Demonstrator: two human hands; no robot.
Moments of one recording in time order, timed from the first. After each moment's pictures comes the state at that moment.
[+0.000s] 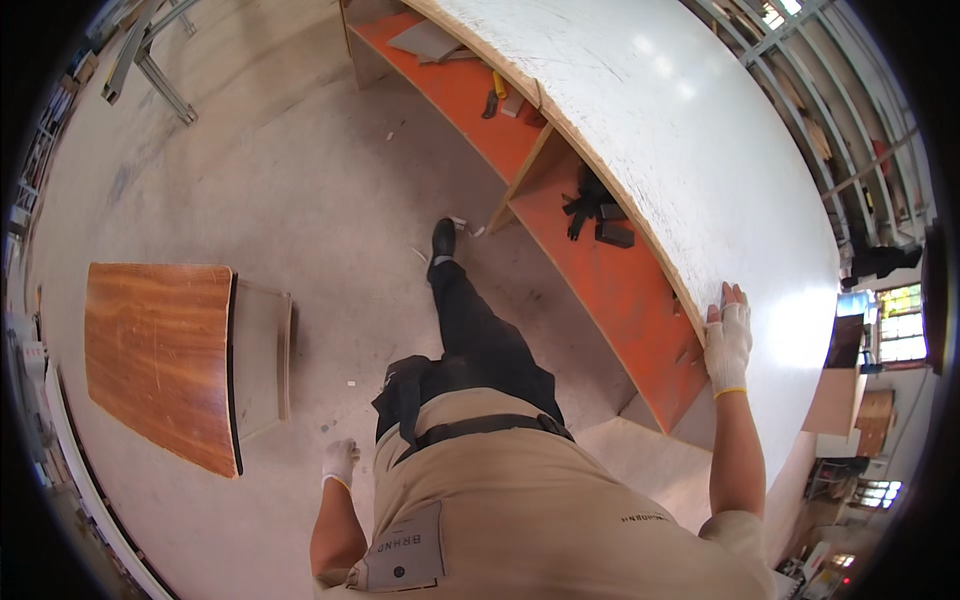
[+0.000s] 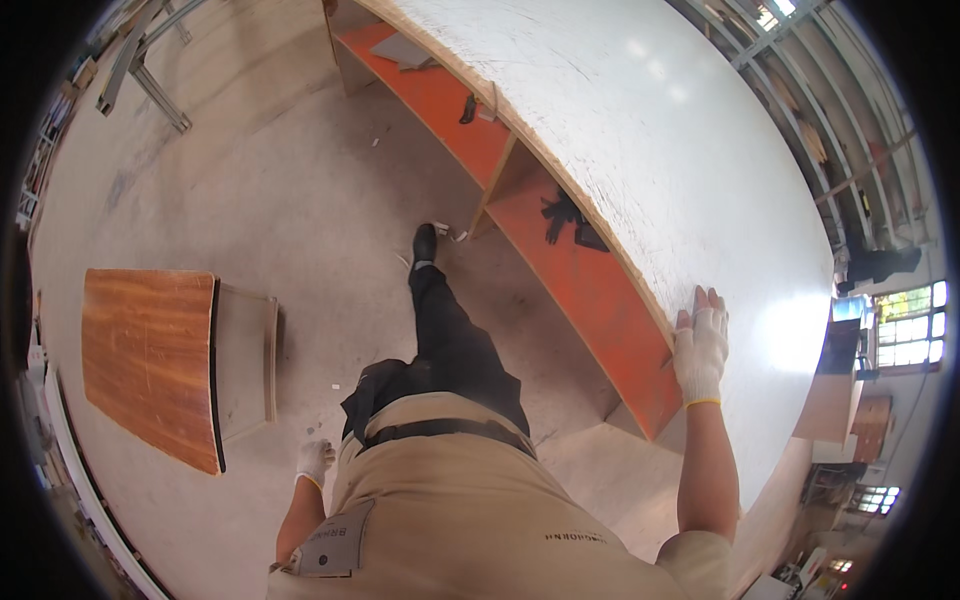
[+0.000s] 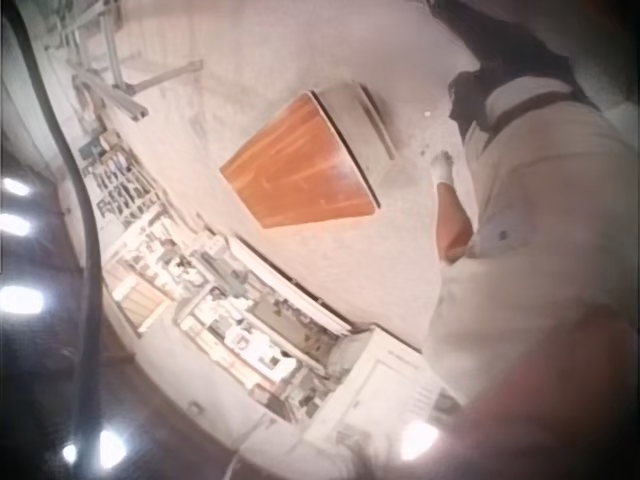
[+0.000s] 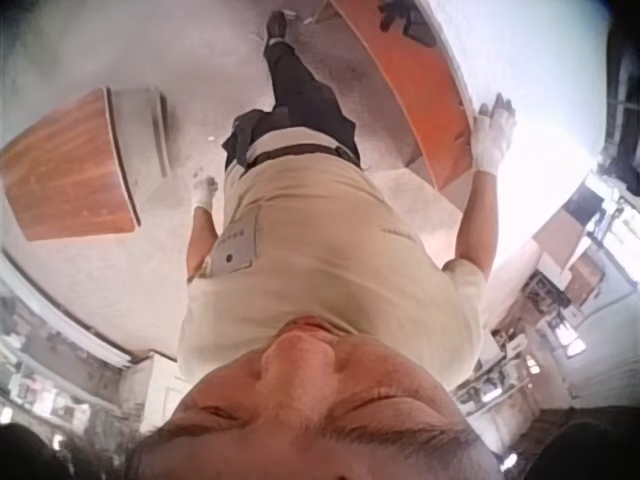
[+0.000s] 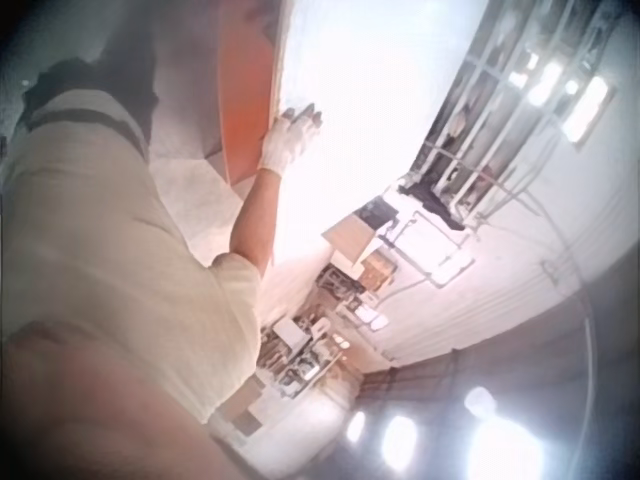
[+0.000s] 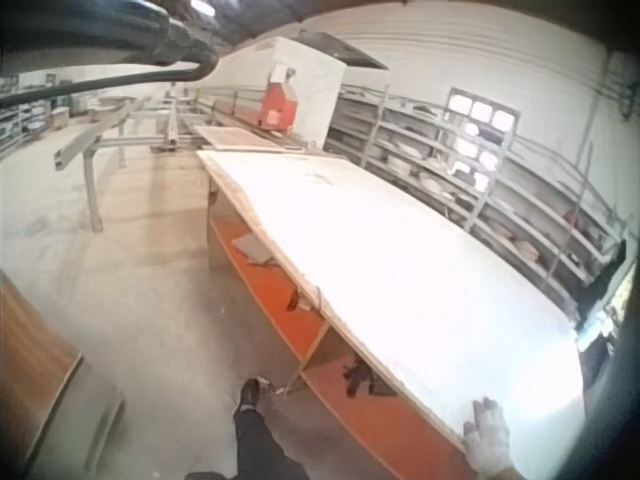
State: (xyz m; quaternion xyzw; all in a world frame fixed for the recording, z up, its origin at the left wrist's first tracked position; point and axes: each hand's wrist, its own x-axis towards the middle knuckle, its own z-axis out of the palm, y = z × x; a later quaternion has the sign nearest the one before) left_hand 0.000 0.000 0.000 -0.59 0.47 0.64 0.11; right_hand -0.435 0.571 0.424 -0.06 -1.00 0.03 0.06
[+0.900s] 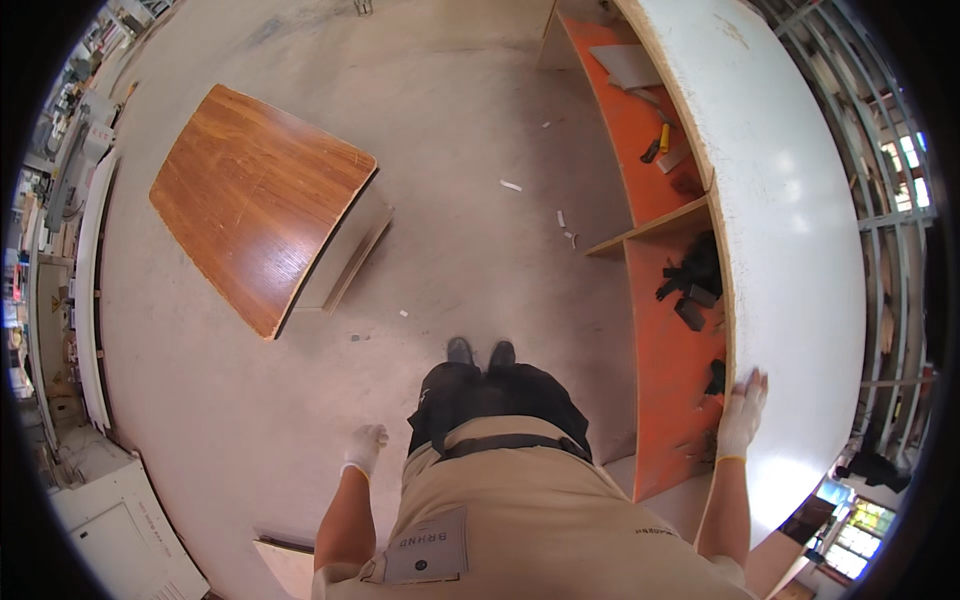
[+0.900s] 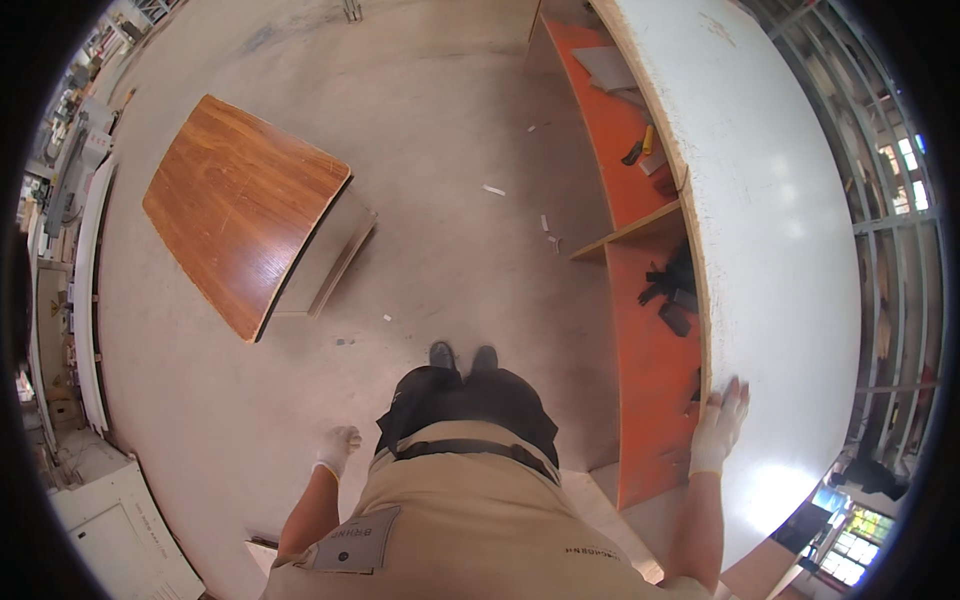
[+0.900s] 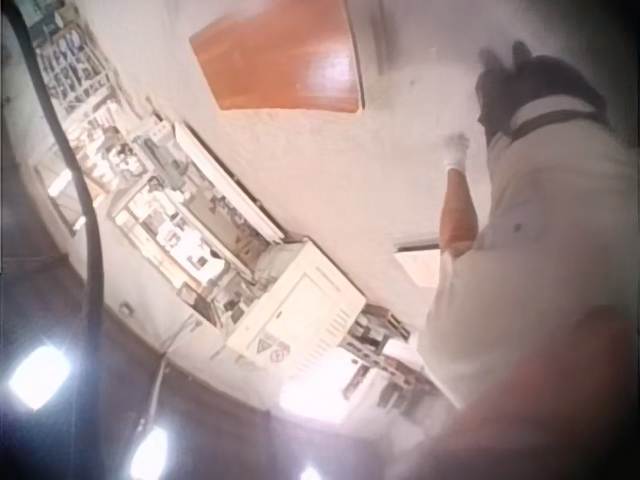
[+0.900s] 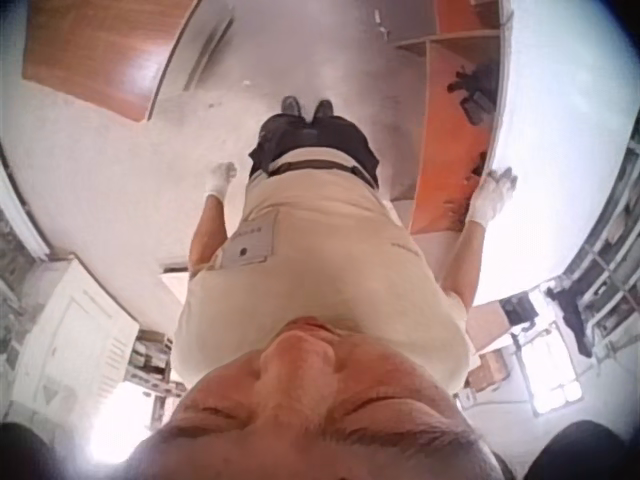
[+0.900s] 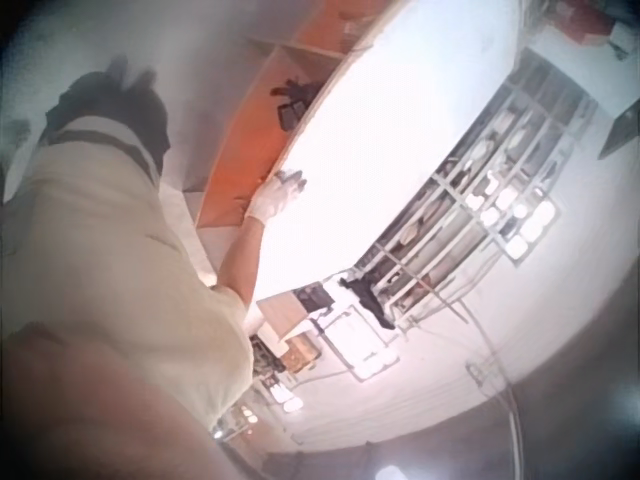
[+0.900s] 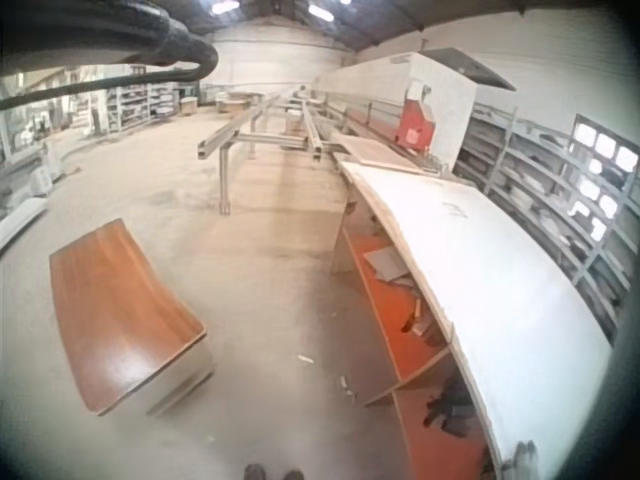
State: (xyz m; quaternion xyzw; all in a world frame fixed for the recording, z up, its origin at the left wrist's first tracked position) left_hand 0.112 0.126 0.168 -0.68 0.38 0.62 0.05; right_hand -0.462 0.547 0.415 0.04 -1.00 0.07 0.02
